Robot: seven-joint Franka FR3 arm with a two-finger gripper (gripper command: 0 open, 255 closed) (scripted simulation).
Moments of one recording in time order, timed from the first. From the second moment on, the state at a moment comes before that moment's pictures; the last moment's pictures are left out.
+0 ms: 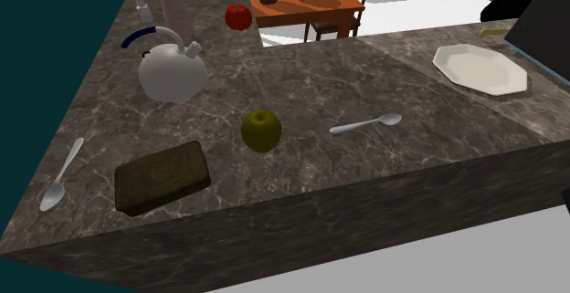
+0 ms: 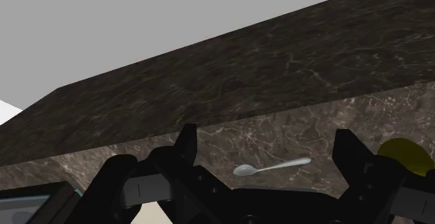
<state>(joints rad) 0.00 -0.82 0.03 -2.30 -0.10 1.69 0.07</state>
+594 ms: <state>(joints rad) 0.02 -0.67 0.12 -2.33 -0.06 1.88 0.17</state>
